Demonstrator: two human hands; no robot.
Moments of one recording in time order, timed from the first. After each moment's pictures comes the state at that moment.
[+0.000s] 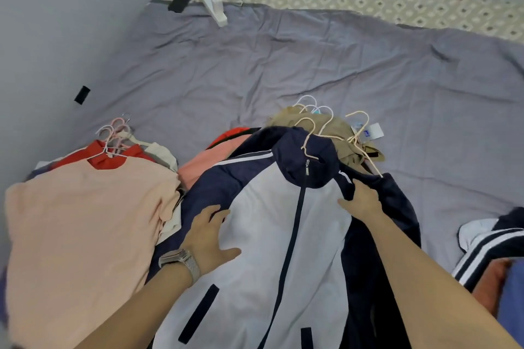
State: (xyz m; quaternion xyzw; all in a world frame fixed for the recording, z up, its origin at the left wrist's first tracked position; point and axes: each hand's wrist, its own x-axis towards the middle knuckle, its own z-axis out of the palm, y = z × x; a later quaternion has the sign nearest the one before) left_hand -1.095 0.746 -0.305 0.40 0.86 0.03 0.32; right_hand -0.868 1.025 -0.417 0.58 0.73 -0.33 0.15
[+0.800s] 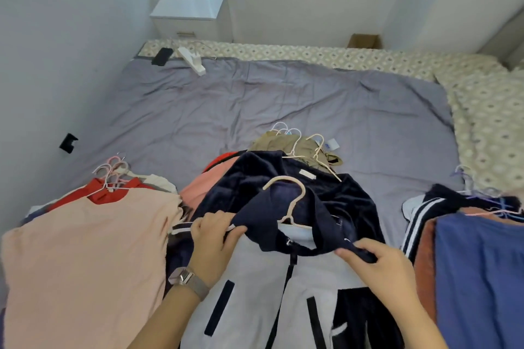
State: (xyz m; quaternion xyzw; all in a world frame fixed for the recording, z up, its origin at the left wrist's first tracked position) left_hand -1.069 0.702 -0.183 0.53 0.79 0.29 0.15; right_hand -0.789 0.797 -0.150 0.60 0.71 -0.35 -0.12
